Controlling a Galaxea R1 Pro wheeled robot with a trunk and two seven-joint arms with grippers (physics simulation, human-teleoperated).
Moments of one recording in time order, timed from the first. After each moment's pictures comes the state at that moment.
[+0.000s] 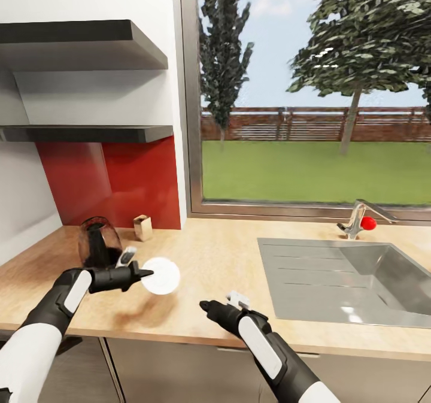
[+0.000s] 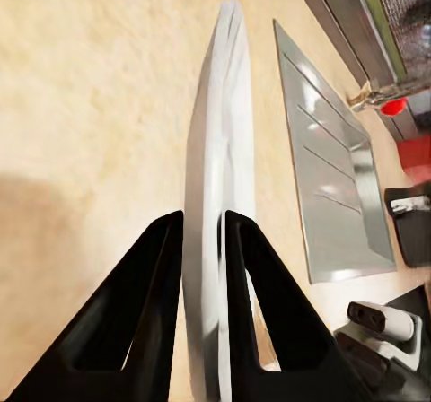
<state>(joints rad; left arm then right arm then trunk) -0.73 0.22 0.14 -0.73 0.47 0.99 -0.65 -0.48 0.13 0.48 -0.94 -0.96 0.41 -0.29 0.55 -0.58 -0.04</state>
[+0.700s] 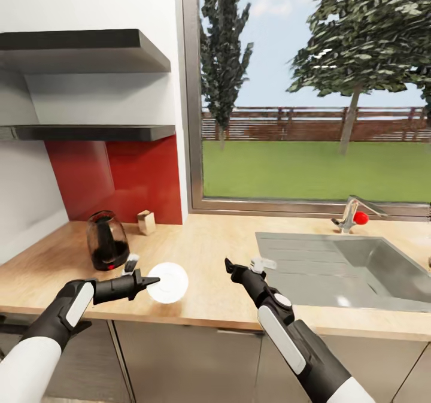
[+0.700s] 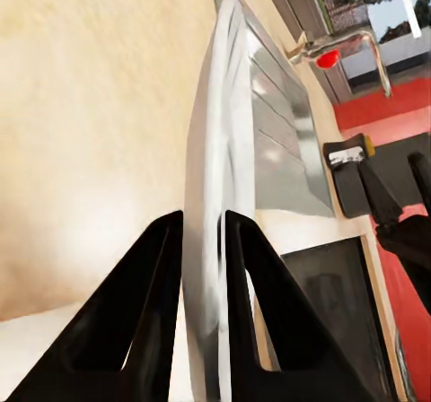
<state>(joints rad) -0.67 0.22 0.11 -0.73 0.46 0.97 -0.84 -0.48 -0.01 0.49 -1.21 -0.70 0.16 -0.29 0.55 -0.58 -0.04</state>
